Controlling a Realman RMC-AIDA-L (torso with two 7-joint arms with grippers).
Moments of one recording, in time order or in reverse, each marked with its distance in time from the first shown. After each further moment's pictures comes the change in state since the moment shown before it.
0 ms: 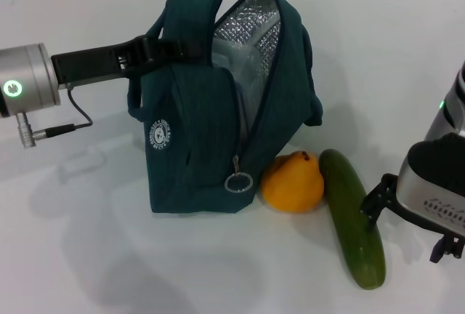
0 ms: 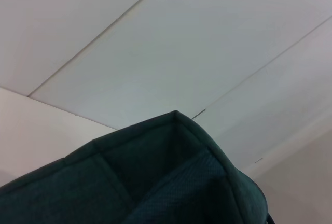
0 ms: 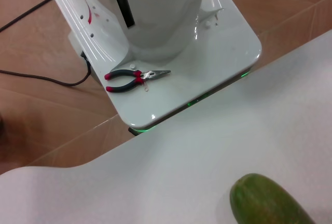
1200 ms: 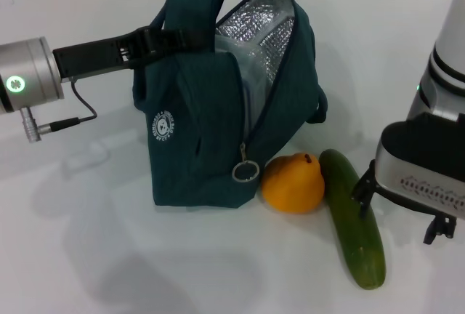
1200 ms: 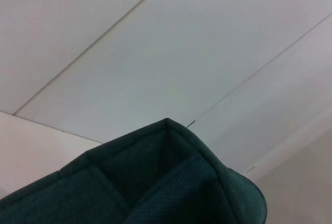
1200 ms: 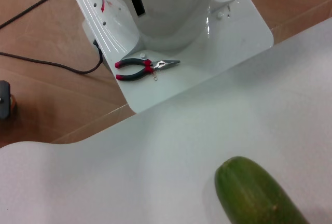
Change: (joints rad) left arm -0.012 0.002 -0.001 -0.033 -0.044 -0.007 0.053; right arm 0.130 0.000 -0.014 0.141 0.016 0.024 -0.021
